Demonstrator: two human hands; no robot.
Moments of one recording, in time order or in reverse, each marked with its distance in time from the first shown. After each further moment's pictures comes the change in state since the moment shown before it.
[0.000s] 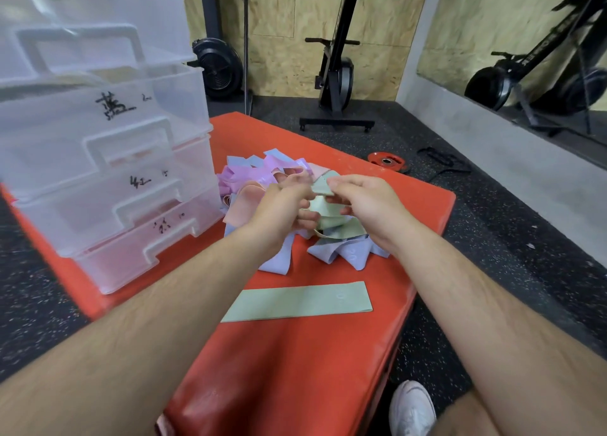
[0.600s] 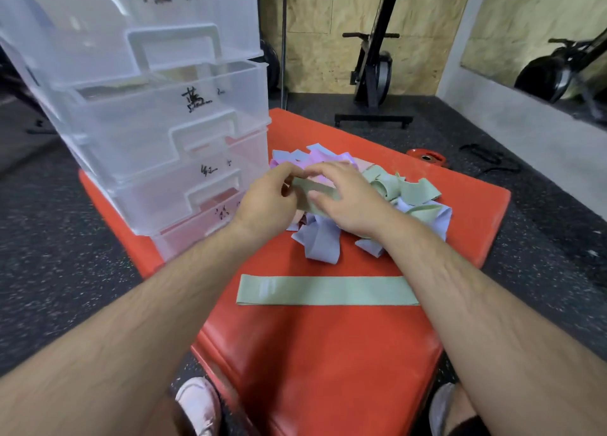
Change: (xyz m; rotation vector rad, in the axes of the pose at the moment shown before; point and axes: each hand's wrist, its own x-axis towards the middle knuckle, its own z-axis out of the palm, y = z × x) left_hand -0.017 0.004 -0.099 0.841 0.224 0.500; right_hand 0.008 -0.002 0.086 -0.668 -0.242 -0.512
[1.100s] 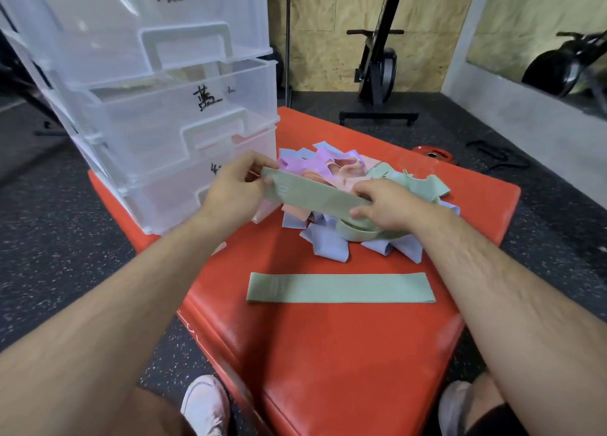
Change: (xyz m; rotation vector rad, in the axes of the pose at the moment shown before) left_hand 0.004 -0.025 -0.048 -0.182 0.081 -0.094; right_hand -0.003 0.044 -0.020 -0.231 -0.226 0.185
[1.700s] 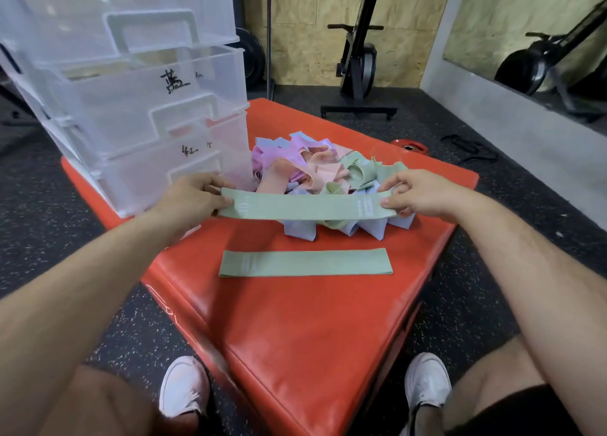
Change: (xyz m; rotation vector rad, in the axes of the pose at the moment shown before) left_hand -0.031 -0.024 -0.018 -0.028 -0.145 -0.349; right_hand -0.082 0.062 -0.048 0.452 -0.024 0.277
